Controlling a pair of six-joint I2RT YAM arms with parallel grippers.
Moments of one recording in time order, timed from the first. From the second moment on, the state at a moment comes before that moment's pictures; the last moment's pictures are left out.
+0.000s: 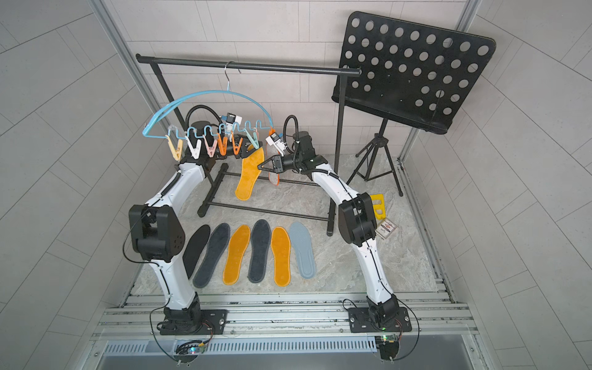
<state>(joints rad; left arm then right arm) -0.07 1.94 1.76 0.02 1.09 -0.28 0.42 2.33 2.19 -0.19 -1.12 0.40</state>
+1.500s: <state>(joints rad) -0.04 1.94 1.78 0.13 1.01 -0.34 0.41 1.69 1.57 -0.77 -0.65 0.33</state>
